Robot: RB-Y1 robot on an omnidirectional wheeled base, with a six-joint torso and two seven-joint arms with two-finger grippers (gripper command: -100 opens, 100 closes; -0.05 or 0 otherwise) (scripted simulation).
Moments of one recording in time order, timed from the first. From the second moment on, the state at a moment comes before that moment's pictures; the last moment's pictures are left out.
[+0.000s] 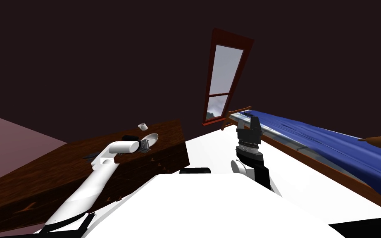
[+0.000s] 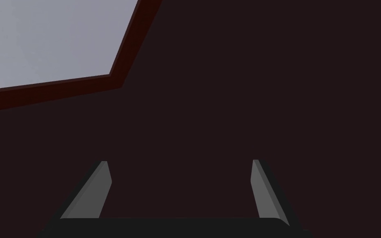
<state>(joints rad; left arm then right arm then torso) 0.15 0.77 0.29 -1.88 0.61 1.33 0.49 0.54 0.02 -0.05 -2.31 -0.05 -0.61 0.17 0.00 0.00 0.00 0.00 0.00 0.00</state>
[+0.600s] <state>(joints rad) 0.12 0.77 0.30 -1.78 0.61 1.28 0.44 0.54 0.02 -0.05 -2.31 -0.05 -0.61 0.17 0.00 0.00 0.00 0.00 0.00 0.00</state>
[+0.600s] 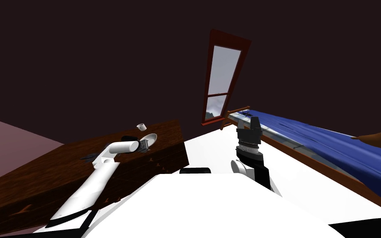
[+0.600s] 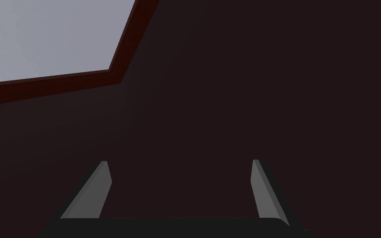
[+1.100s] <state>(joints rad) 0.12 0.77 0.30 -1.78 0.61 1.28 0.44 0.54 0.02 -0.05 -2.31 -0.05 -0.61 0.17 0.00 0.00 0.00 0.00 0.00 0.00</state>
